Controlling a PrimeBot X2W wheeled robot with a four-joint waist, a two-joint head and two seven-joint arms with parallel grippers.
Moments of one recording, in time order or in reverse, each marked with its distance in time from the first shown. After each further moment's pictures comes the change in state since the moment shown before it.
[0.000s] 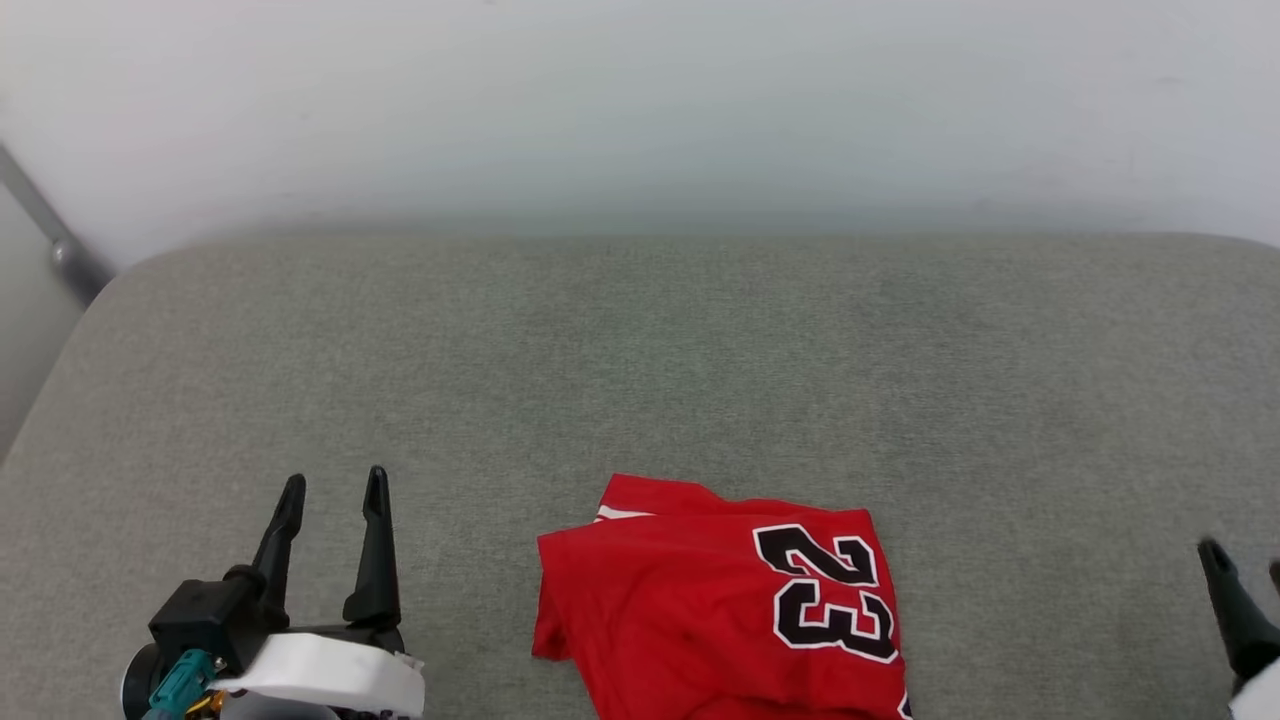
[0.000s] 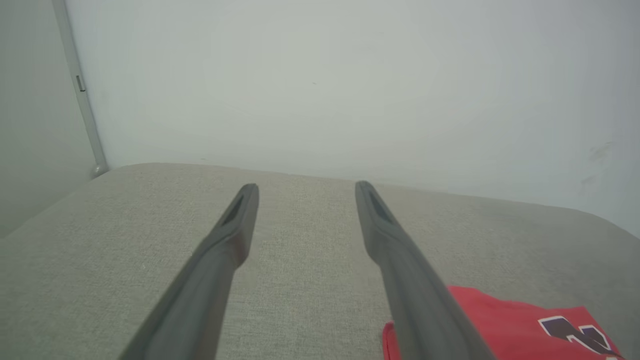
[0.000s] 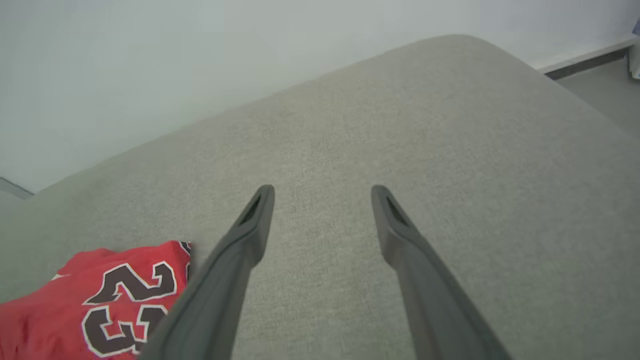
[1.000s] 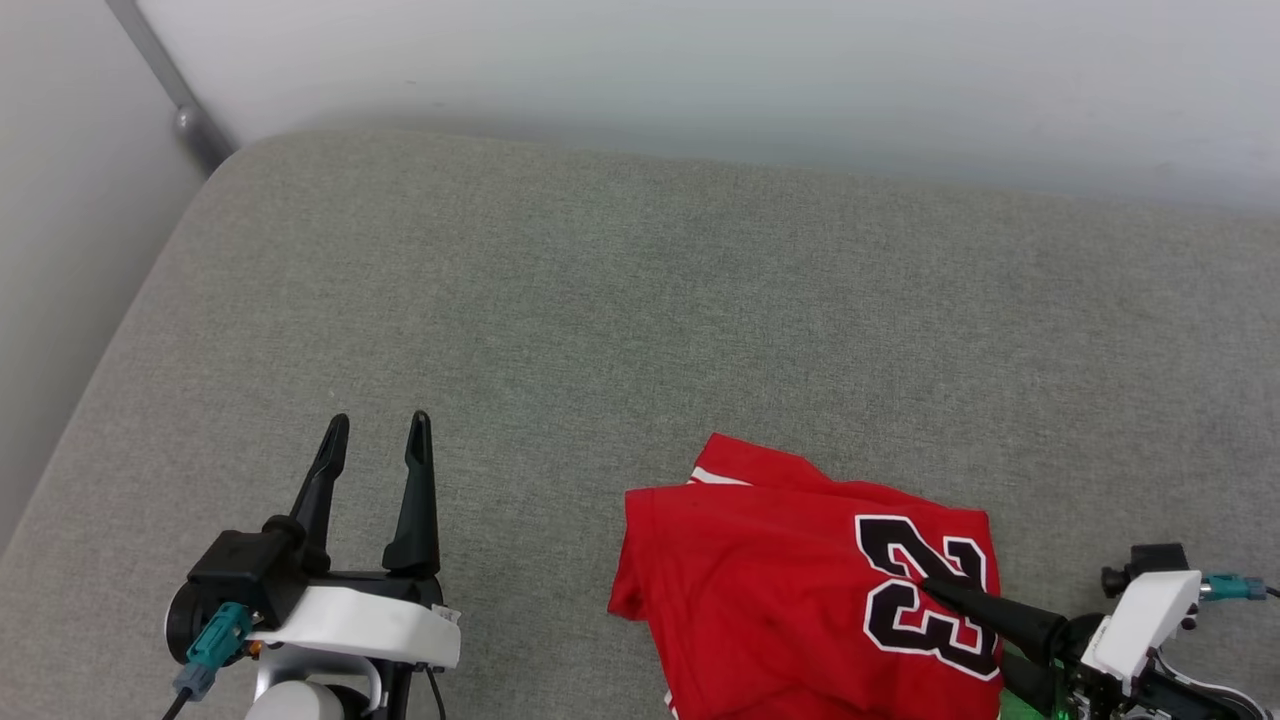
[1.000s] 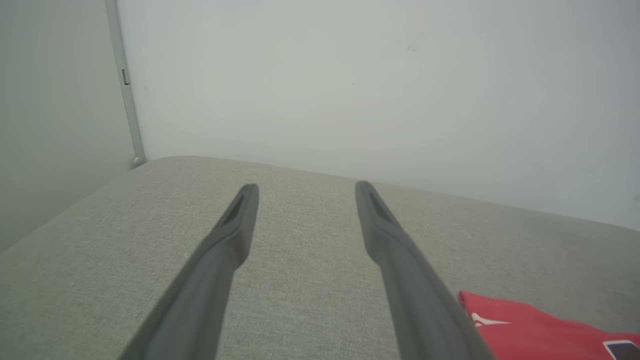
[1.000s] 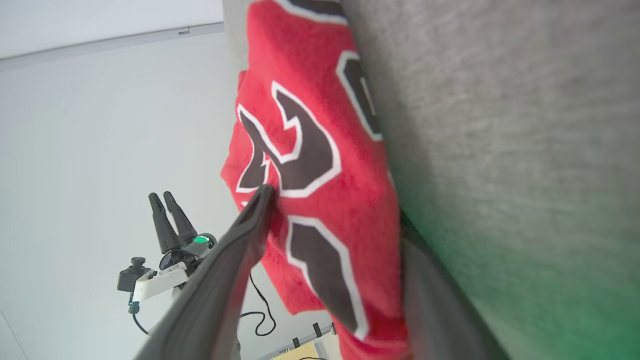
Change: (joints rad) left arm -0.095 -0.176 0.117 0.078 0.158 -0.183 0.000; right arm -0.264 0.033 0.081 0.596 0.797 0.000 0.642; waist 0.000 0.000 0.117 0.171
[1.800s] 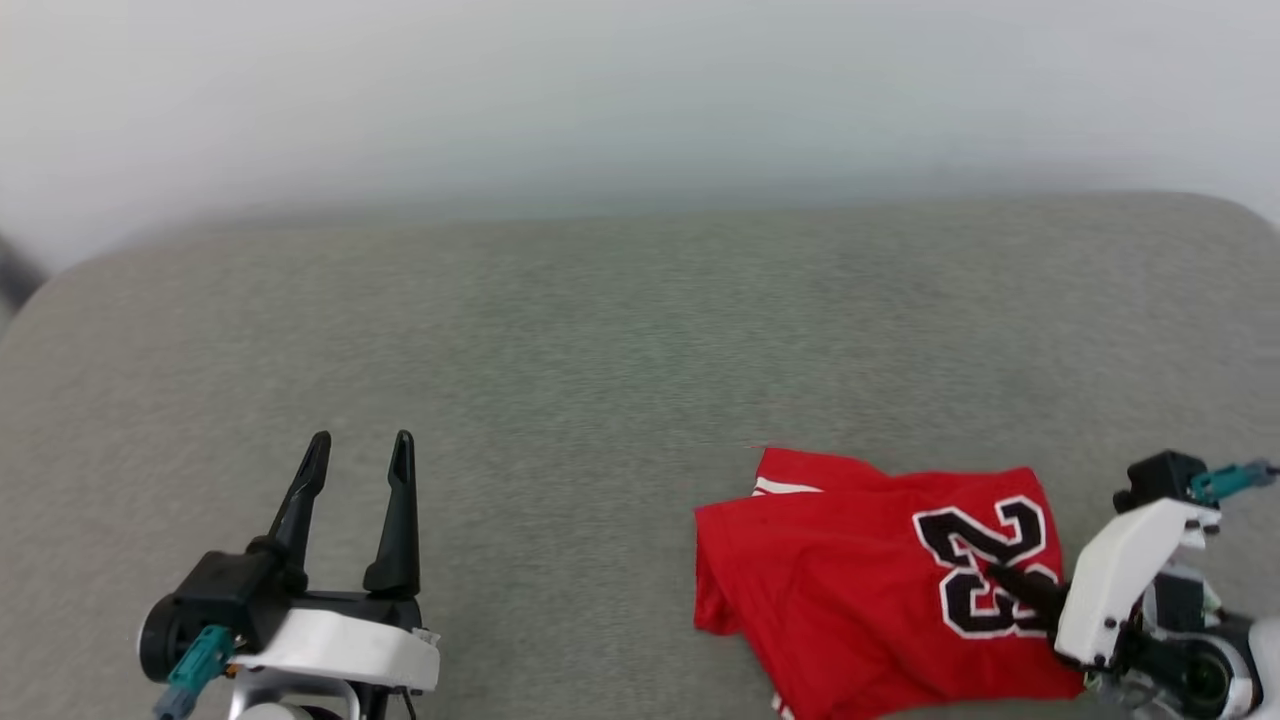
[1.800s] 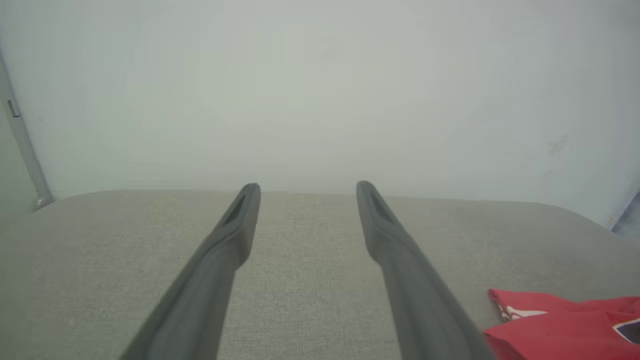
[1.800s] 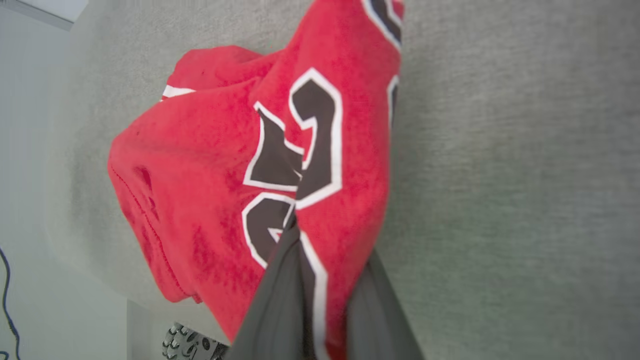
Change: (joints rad) left arm 0.043 0.008 0.036 -0.016 0.045 -0.029 0.002; right arm -0.009 -0.155 0.245 -0.176 -0.528 0.000 -0.217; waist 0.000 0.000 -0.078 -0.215
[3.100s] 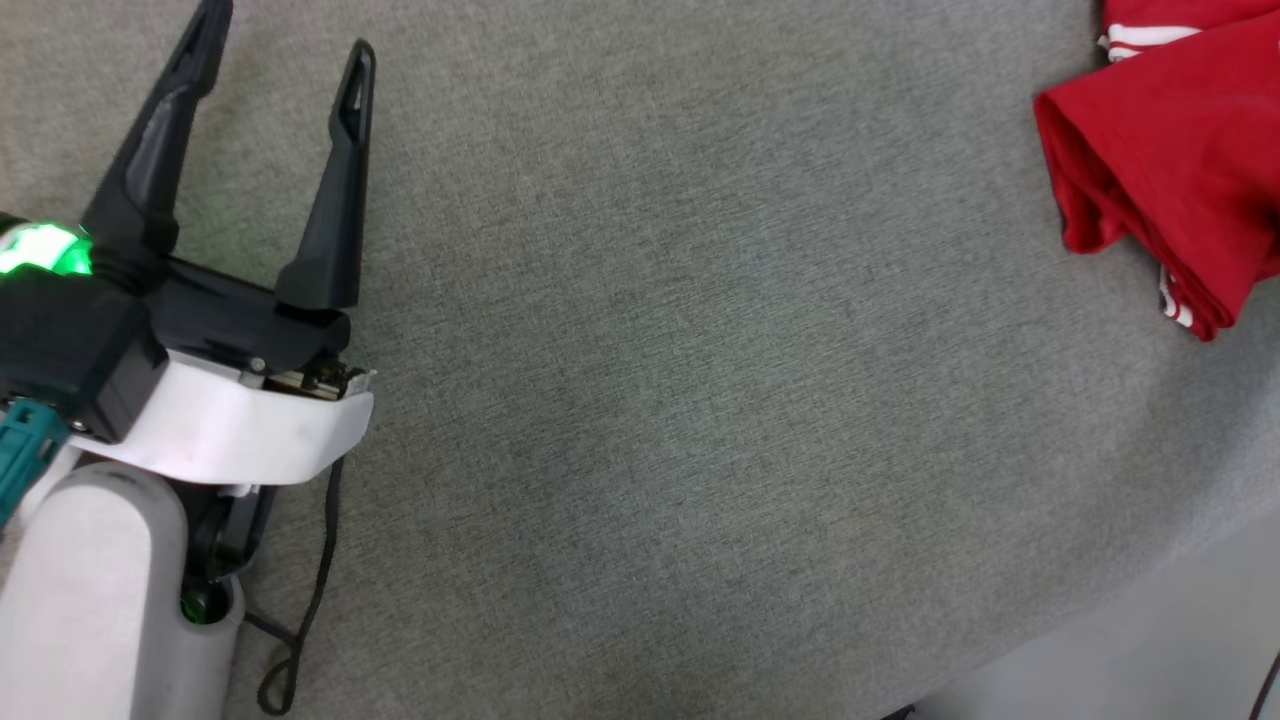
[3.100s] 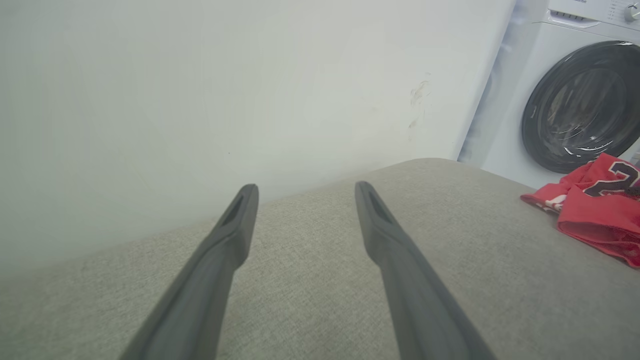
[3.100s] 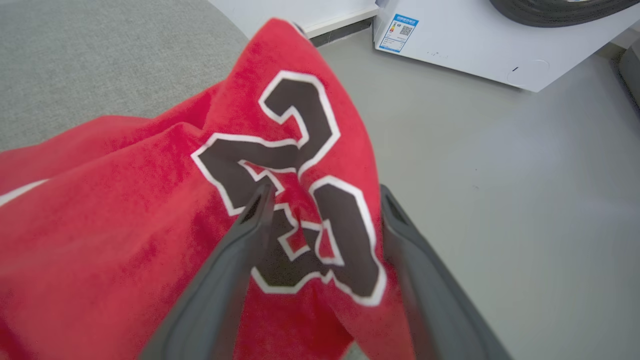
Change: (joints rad) left arm -0.432 0.205 -0.040 -0.384 0.085 -0.053 0.246; right arm -0.696 -0.065 -0.427 0.446 -0.593 0.000 -0.595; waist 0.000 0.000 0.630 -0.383
